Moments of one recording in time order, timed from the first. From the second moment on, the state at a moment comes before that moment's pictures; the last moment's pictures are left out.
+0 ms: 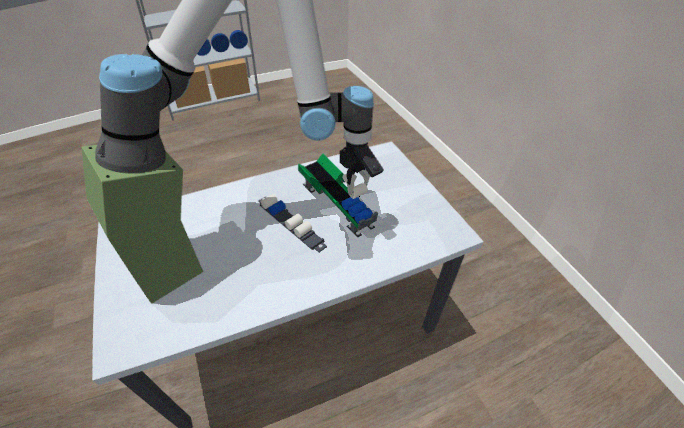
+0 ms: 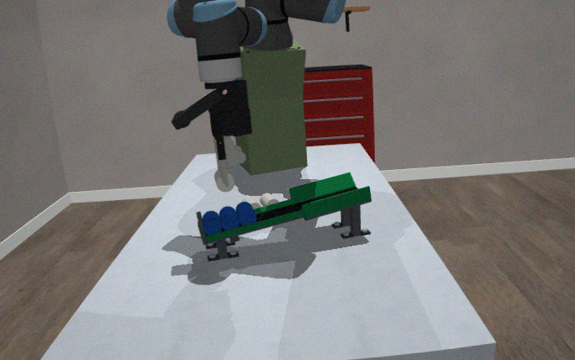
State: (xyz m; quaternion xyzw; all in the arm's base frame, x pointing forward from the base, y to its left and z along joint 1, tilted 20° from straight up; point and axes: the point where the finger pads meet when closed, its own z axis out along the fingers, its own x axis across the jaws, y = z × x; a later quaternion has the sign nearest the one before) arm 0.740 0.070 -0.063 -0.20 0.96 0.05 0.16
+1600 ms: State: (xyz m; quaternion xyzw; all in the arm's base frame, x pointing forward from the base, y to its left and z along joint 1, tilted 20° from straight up) arm 0.578 0.029 -0.168 -0.27 0.95 0.04 0.17
